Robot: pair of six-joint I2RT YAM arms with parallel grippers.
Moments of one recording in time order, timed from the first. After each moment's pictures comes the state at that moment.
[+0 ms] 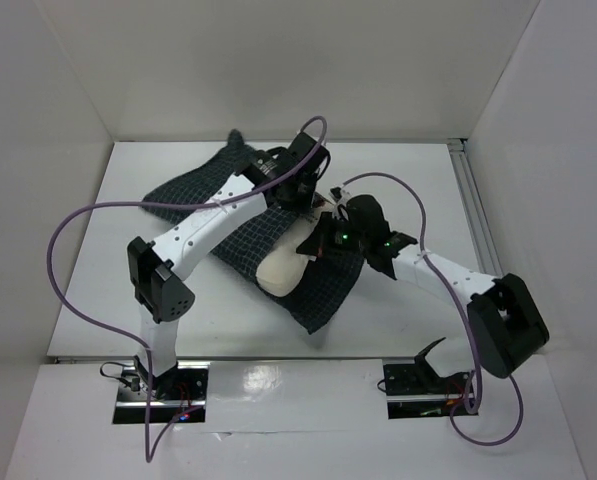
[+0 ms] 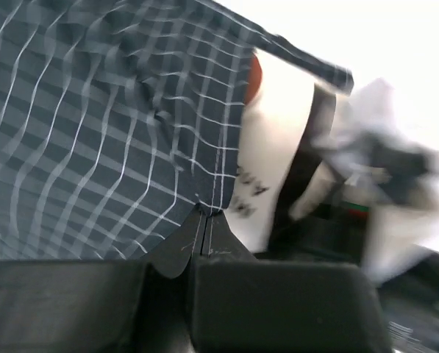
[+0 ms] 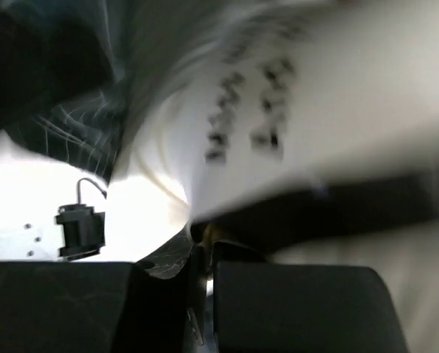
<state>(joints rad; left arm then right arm) -0.77 1.94 2.09 -1.09 -0.24 -0.45 0.56 1.40 0.83 0.05 -0.41 0.73</state>
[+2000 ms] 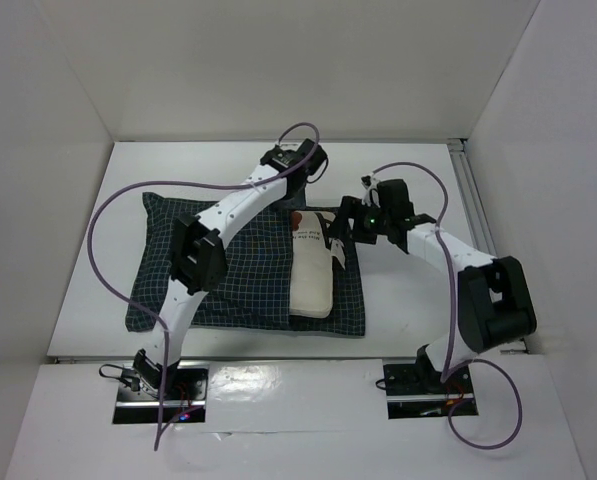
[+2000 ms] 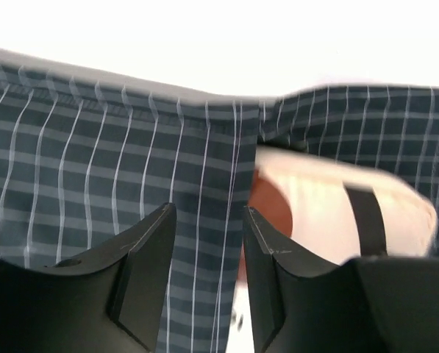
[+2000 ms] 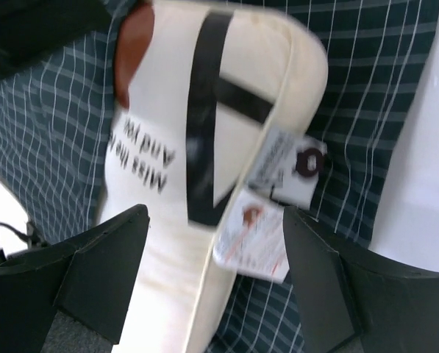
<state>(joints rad) -0.65 2.28 2.26 -1.18 -0.45 -0.73 0.28 1.48 0.89 -0.13 -0.46 0.47</state>
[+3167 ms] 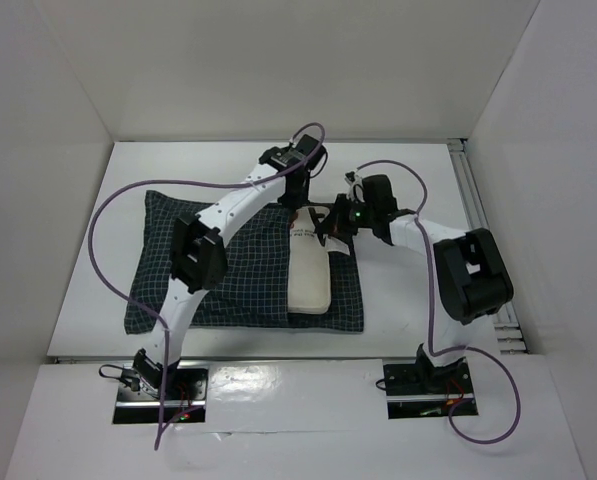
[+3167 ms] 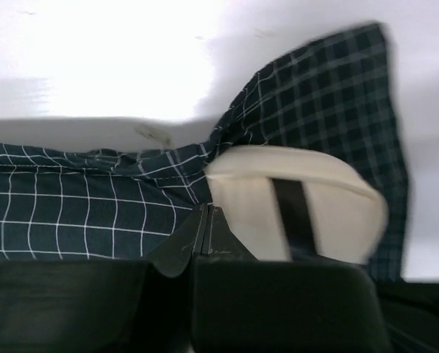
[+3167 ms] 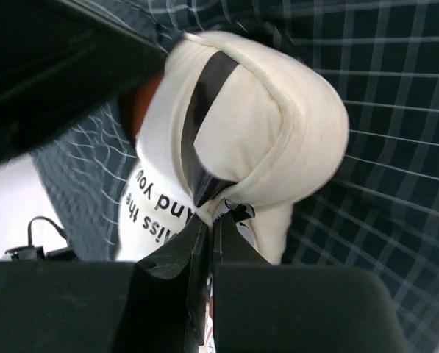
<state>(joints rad) -0.63 2.33 2.29 -1.06 -0.27 -0.50 0.31 1.72 0.98 0.08 -0.58 0.57</state>
